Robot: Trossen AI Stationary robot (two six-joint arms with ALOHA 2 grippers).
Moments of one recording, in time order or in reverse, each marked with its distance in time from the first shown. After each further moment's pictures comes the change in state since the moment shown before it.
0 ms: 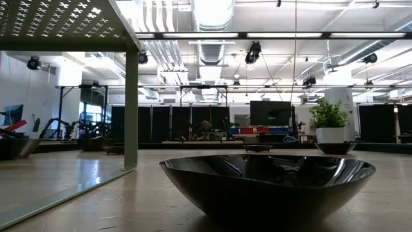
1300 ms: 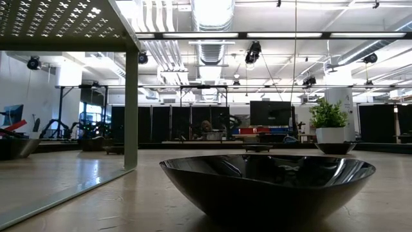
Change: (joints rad) left arm -0.002 0.000 0.014 0.019 0.053 -0.024; right arm 0.000 0.000 0.000 0.000 -0.001 0.000
